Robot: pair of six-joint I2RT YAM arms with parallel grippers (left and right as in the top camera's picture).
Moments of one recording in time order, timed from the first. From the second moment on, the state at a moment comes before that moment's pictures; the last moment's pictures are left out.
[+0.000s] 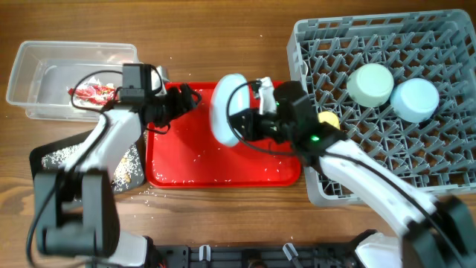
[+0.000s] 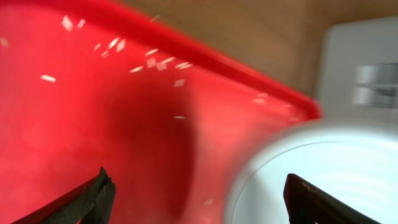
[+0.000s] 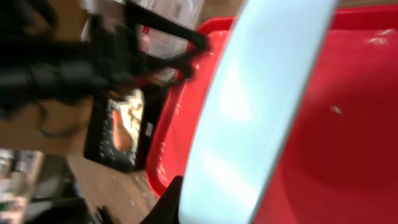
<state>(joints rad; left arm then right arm) -0.05 1.64 0.97 -0.34 0.47 -0.53 0.56 1.44 0.87 -0.11 -0.46 0.56</state>
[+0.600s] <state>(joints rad) -0.05 1.22 0.97 -0.55 0.48 -0.51 0.19 1.30 1.04 -0.46 -0.13 -0.08</state>
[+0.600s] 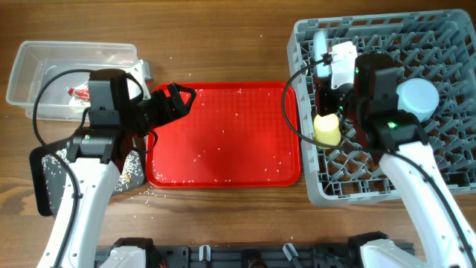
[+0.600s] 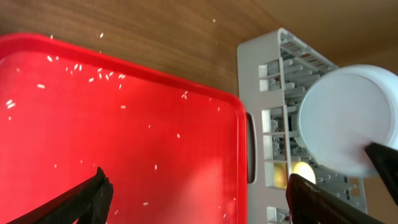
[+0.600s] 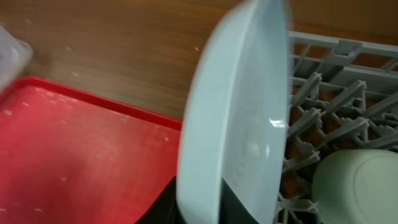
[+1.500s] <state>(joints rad) -0.05 1.06 1.02 -0.79 0.39 -0.45 0.18 0.86 1.05 -0.49 -0.21 -0.01</state>
